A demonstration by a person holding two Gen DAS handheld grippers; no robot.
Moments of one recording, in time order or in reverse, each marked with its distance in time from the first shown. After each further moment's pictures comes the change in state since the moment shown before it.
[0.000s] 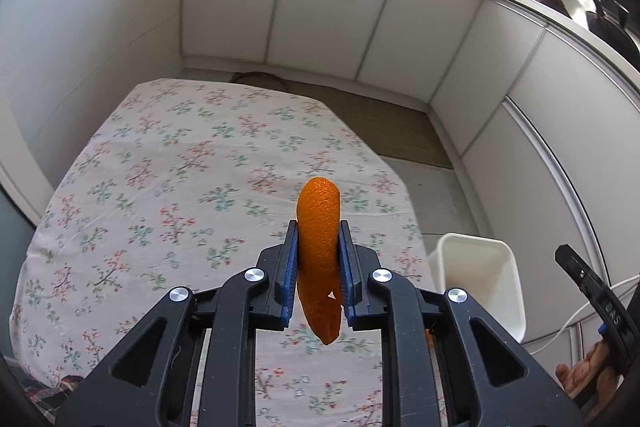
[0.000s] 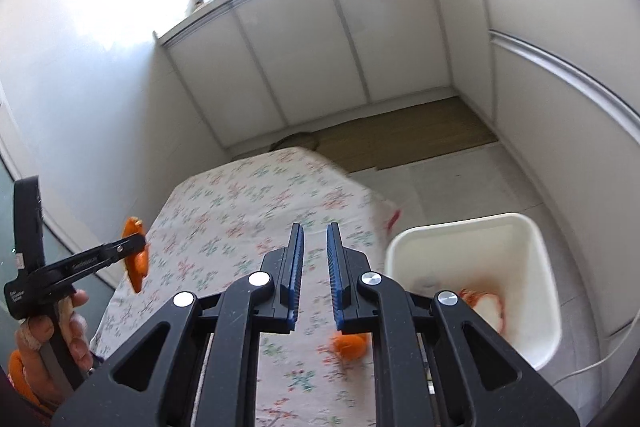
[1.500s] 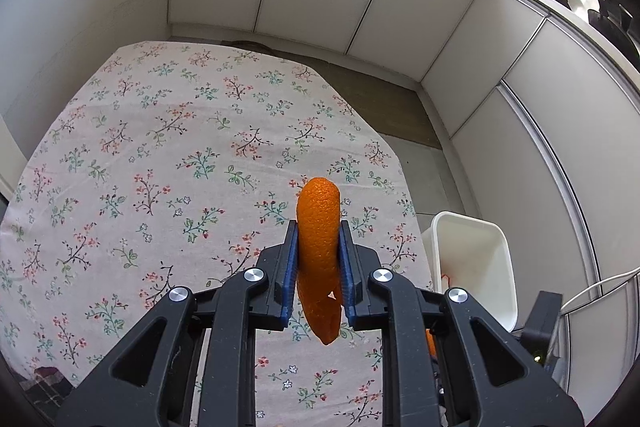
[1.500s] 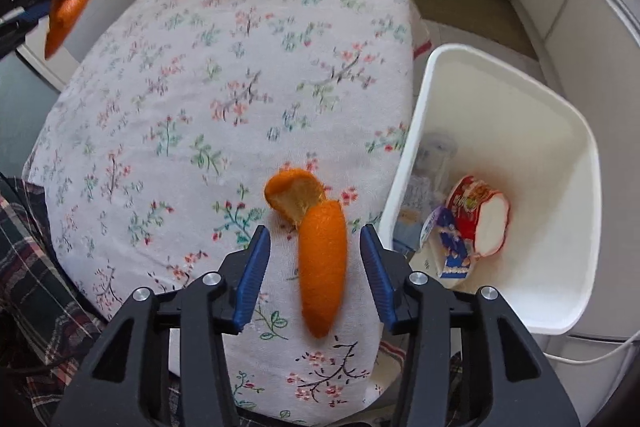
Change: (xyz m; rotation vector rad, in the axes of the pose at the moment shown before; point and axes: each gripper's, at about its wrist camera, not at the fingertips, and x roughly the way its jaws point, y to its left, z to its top) left arm 0.032 0.019 -0.015 -0.040 0.094 -0.071; right arm 0.112 0.015 -0.123 -0.345 0.630 -0.049
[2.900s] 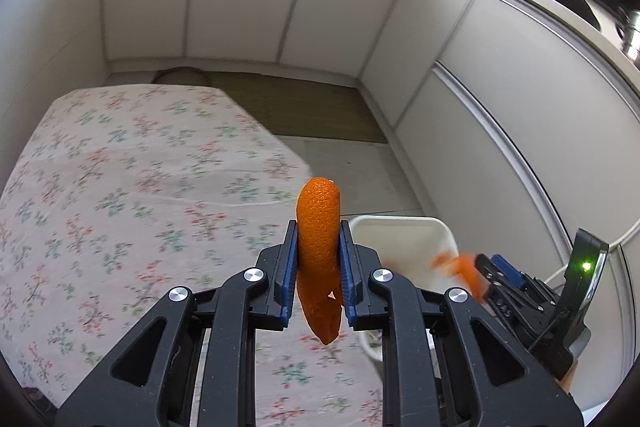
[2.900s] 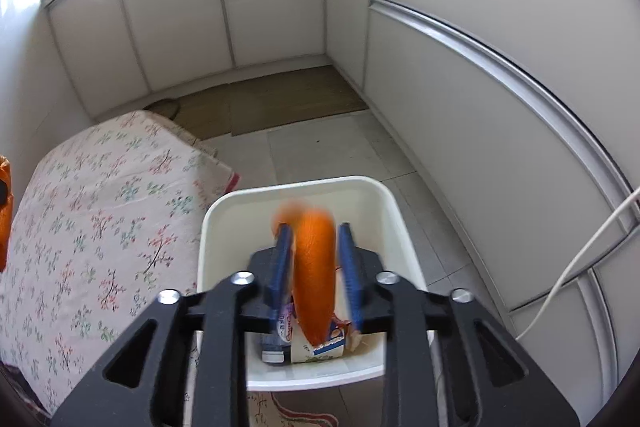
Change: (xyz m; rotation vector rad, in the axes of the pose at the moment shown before) left arm 0.004 -0.114 0.004 0.174 -0.028 -0.126; right arm -0.116 -0.118 0.002 0.476 -0.448 -0.401
